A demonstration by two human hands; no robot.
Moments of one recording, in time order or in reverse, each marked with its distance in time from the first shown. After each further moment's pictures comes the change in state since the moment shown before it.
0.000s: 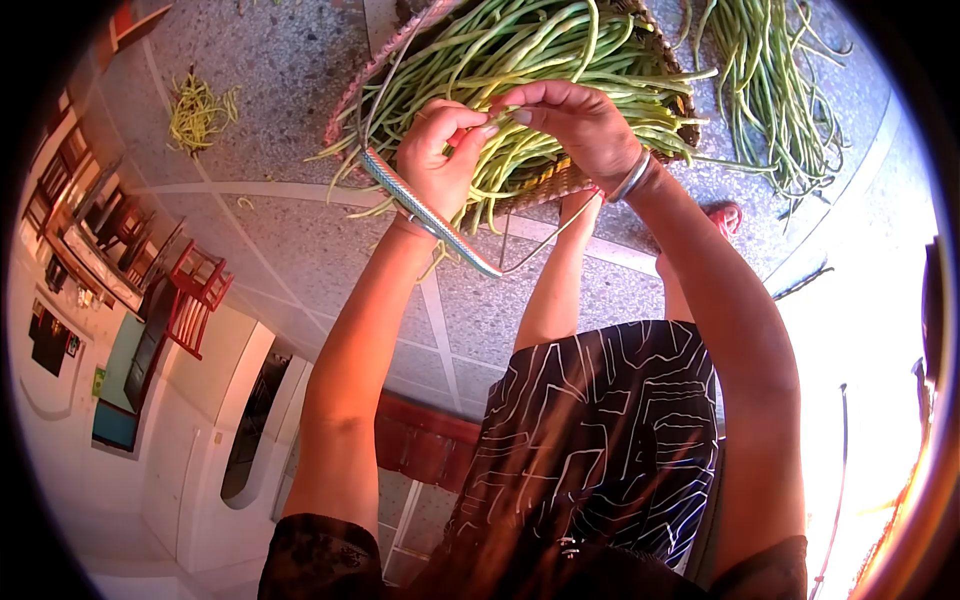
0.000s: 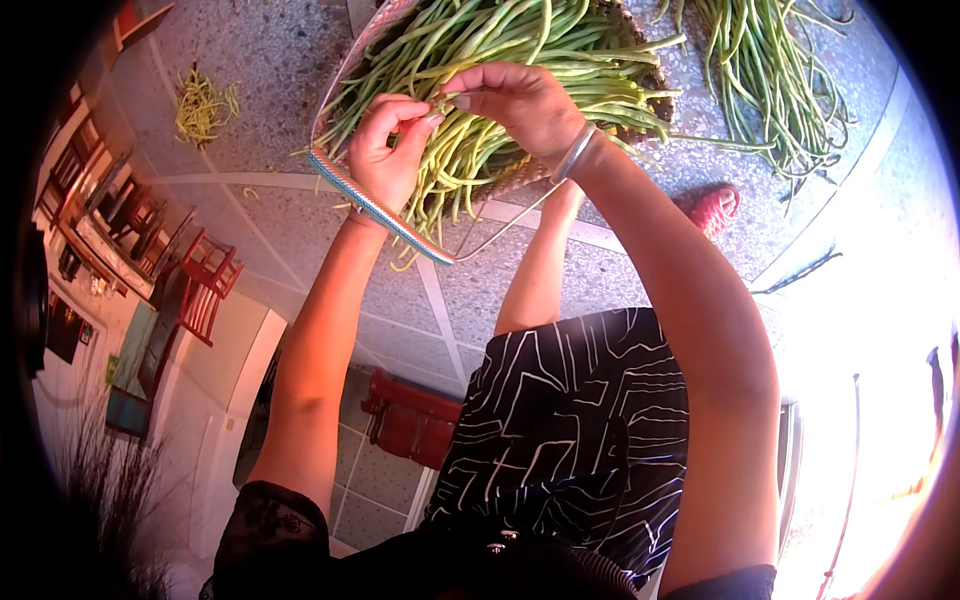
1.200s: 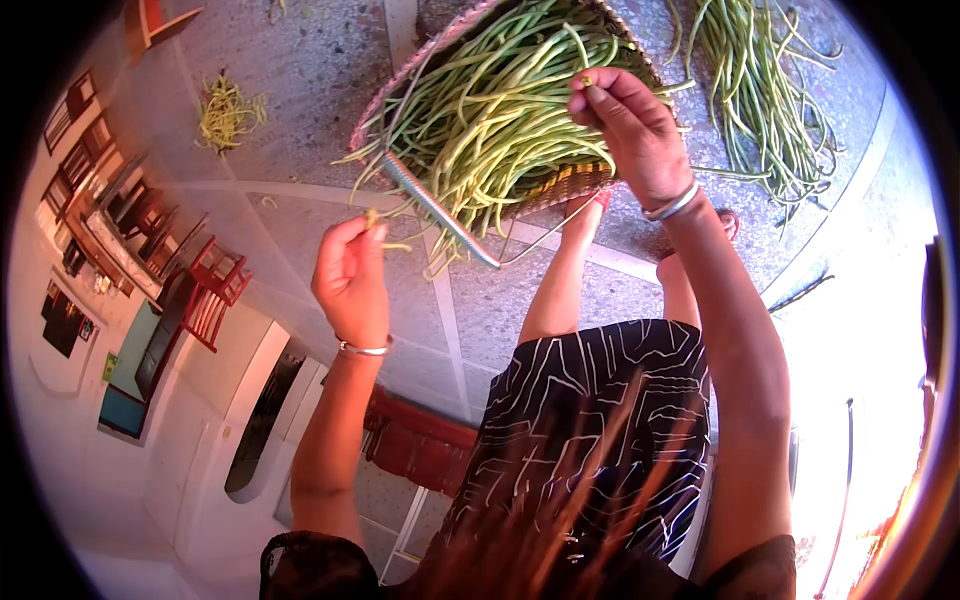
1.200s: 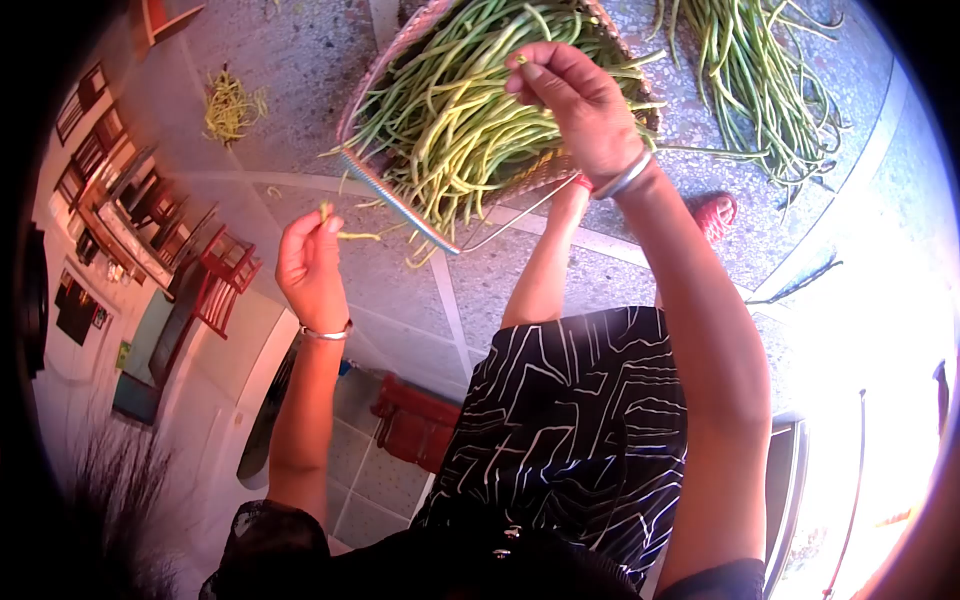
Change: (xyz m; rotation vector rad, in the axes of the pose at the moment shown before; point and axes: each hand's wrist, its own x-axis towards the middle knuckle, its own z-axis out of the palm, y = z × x) left_hand -0.069 0.090 -0.085 -0.082 0.365 -0.381; right_hand -0.036 -0.069 -0.012 0.133 0.157 -0.161
